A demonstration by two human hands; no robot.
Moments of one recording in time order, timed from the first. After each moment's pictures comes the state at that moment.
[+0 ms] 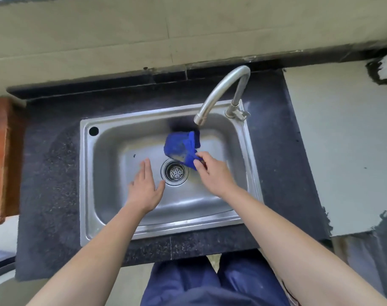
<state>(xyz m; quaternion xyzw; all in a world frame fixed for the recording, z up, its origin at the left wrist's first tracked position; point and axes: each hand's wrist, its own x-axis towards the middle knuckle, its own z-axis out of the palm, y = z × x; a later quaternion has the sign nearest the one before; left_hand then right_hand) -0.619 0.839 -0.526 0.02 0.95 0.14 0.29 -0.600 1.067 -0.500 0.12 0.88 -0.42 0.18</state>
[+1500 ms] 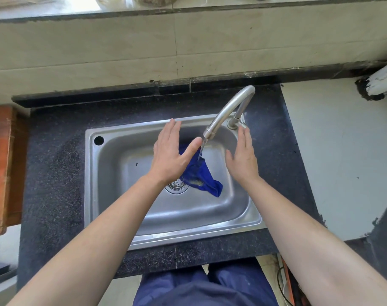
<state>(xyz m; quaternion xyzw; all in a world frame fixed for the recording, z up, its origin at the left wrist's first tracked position) -0.694 0.909 -0.433 0.11 0.91 0.36 0.16 -0.636 1.119 -0.492 0.22 0.93 -0.30 0.05</state>
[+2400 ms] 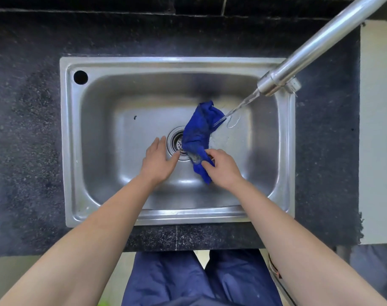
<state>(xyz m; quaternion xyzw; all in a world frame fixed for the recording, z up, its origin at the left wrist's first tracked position) -0.635 0.838 -0.620 -0.06 0.90 0.25 0.36 -0.592 1.041 -0.605 0.12 0.87 -0.36 0.32</state>
